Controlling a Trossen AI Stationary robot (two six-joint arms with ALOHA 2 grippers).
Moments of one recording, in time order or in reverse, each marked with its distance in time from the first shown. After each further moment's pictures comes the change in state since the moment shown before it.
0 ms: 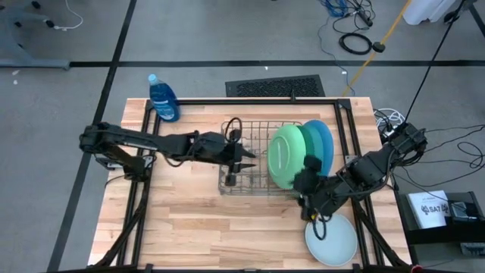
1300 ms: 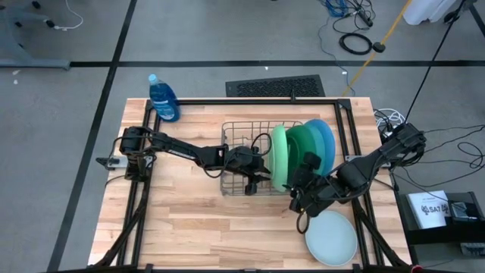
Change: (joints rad) left arm 0.033 0.415 -0.001 0.249 0.130 -0.194; right arm -0.034 0.001 -0.185 0.049 0.099 0.124
